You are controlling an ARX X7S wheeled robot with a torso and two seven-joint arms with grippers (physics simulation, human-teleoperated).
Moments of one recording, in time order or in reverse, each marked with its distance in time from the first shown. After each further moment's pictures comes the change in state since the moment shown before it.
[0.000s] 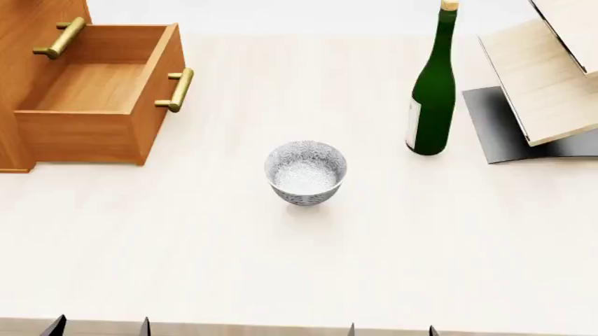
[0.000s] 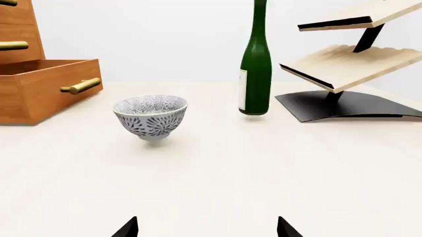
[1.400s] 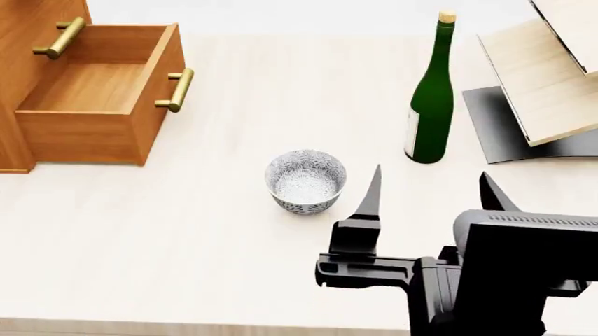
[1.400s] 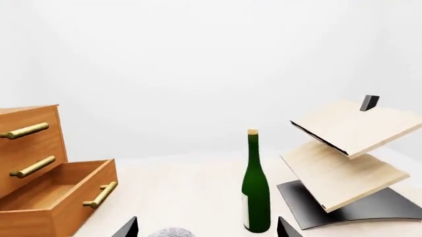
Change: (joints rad) left arm 0.371 -0.137 0.035 0.350 -0.132 0.105 -0.126; right arm 0.405 0.114 0.080 -0.878 0.378 1.104 0.235
